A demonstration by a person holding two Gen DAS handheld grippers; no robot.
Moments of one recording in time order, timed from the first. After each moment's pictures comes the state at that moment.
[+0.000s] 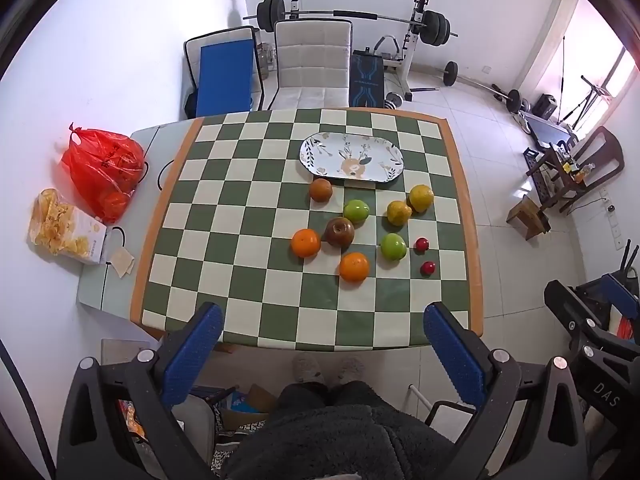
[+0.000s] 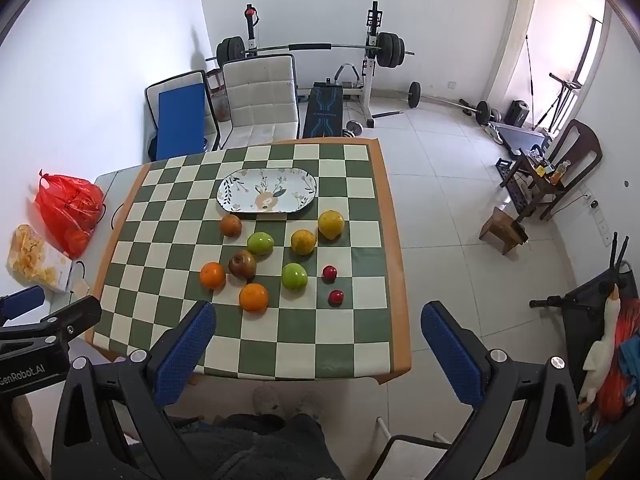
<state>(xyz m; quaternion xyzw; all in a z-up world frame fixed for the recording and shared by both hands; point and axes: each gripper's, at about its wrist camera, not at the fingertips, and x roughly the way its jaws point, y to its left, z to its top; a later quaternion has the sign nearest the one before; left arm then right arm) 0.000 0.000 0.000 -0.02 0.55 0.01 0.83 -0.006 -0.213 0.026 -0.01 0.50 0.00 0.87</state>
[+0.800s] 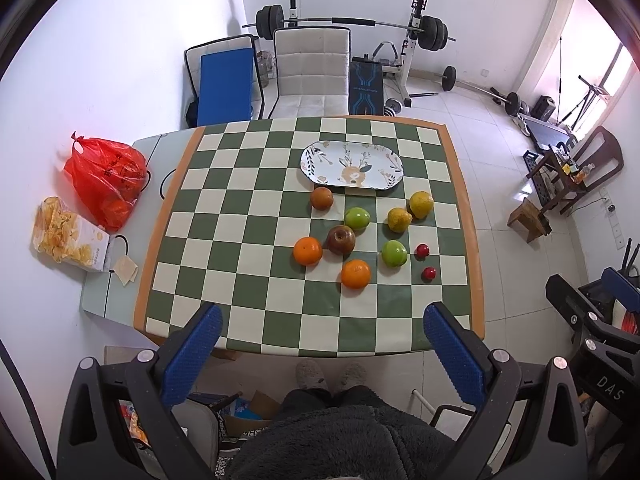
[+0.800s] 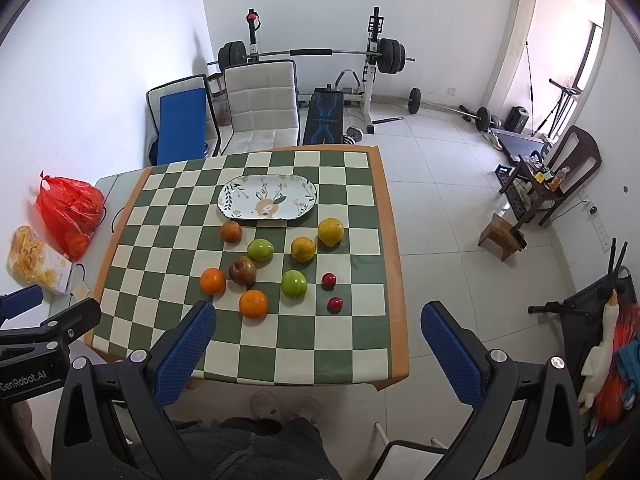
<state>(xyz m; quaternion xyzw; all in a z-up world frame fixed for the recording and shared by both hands) 0.004 0.008 0.009 -0.02 0.55 0.01 0.84 -0.004 -0.212 0.031 -0.01 0.49 0.01 0.87</state>
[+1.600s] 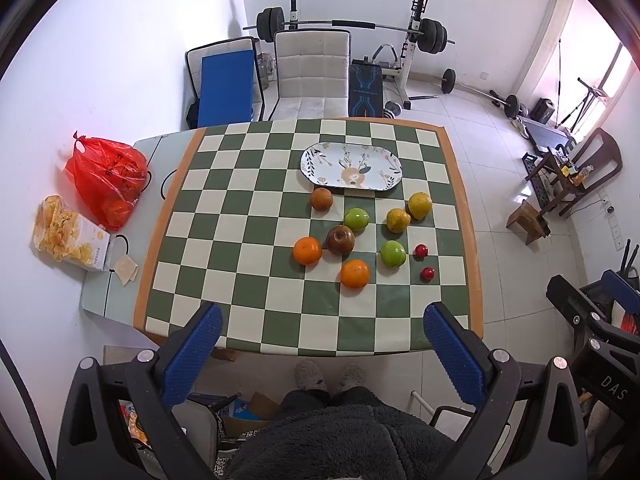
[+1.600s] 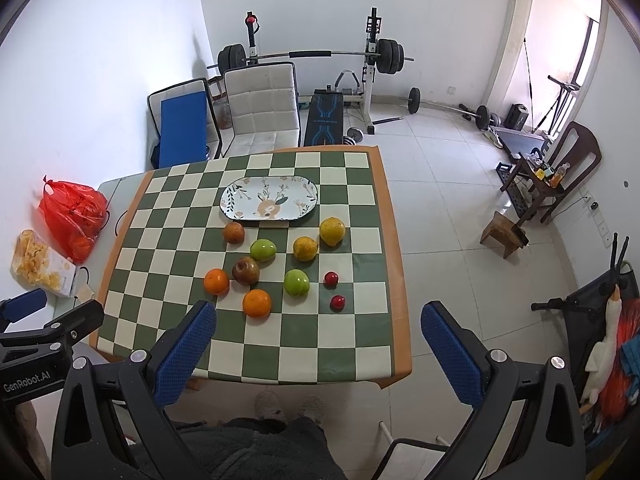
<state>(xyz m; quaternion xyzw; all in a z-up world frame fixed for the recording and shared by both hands) 0.003 0.005 0.009 -0.02 0.54 0.02 0.84 -0.006 -0.211 0.031 0.00 0.49 0.01 0.87</state>
